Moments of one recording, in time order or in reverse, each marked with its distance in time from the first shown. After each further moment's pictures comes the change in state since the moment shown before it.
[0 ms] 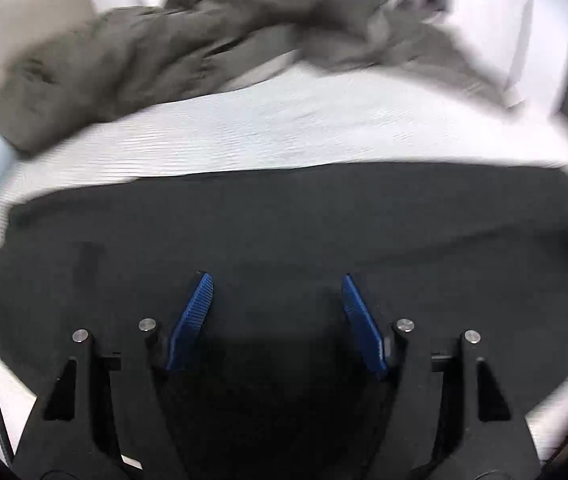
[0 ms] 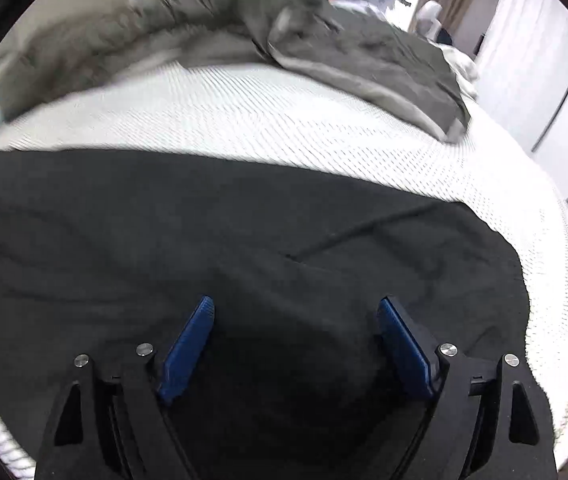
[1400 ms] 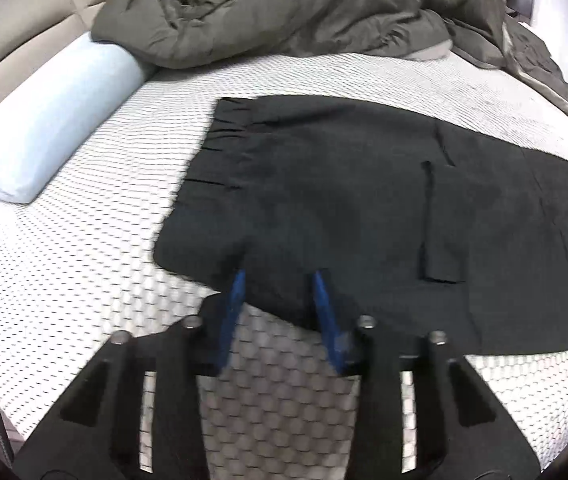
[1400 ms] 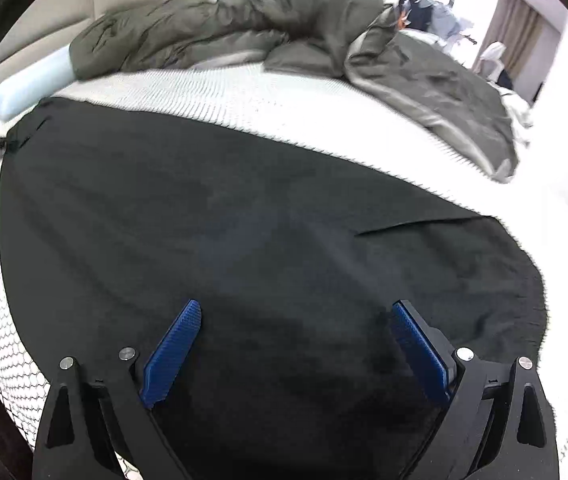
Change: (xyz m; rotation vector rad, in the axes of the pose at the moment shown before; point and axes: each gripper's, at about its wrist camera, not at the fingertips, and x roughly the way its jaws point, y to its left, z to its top) left arm -0.035 0.281 -0.033 -0.134 0.118 0.305; right arm -0.012 0.009 -0.034 -0.216 -0.007 0.103
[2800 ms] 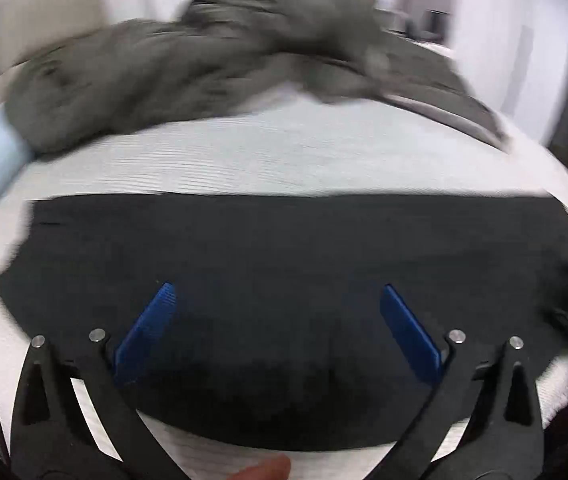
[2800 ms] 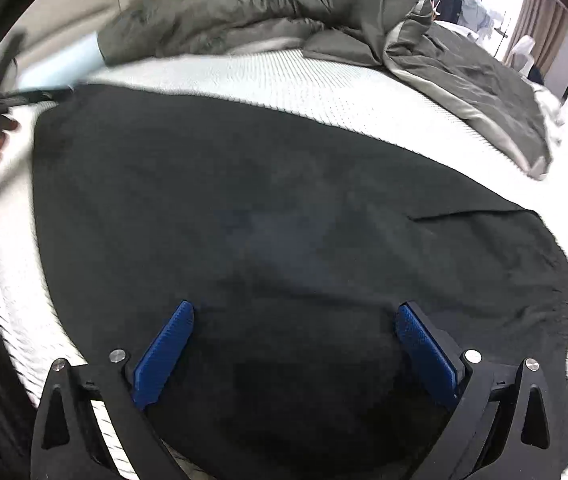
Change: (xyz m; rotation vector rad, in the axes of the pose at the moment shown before) left arm -0.058 -0.232 0.021 0.115 -0.159 -0.301; right arm -0.004 0.005 -0.009 -0.031 0.028 0.080
